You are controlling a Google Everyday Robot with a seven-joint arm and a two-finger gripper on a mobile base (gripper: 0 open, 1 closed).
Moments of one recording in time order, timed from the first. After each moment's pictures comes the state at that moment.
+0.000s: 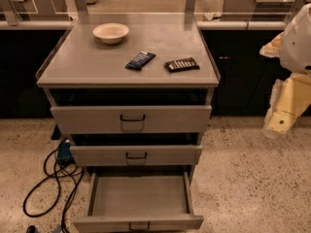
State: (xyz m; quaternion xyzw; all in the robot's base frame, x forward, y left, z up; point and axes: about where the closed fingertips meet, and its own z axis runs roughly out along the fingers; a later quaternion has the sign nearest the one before) arm 0.438 -0.217 0.976 -0.60 0.78 -0.03 0.16
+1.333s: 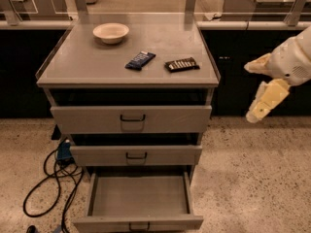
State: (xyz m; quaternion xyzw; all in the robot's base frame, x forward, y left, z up) arm 0.535 -0.248 0.890 -0.58 0.77 0.13 0.24
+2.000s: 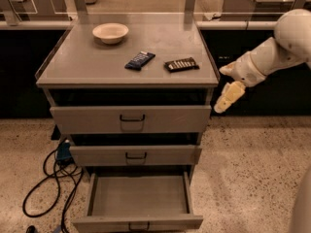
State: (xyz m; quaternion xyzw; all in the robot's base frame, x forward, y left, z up) arm 0.660 -0.229 0.797 -0.57 0.76 0.14 0.27
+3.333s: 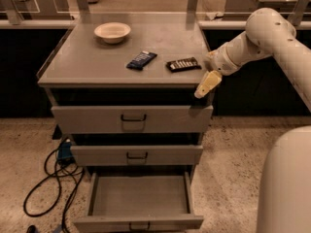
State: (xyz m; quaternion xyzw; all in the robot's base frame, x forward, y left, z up) arm 0.747 -0.190 0.798 -0.57 0.75 0.08 0.33
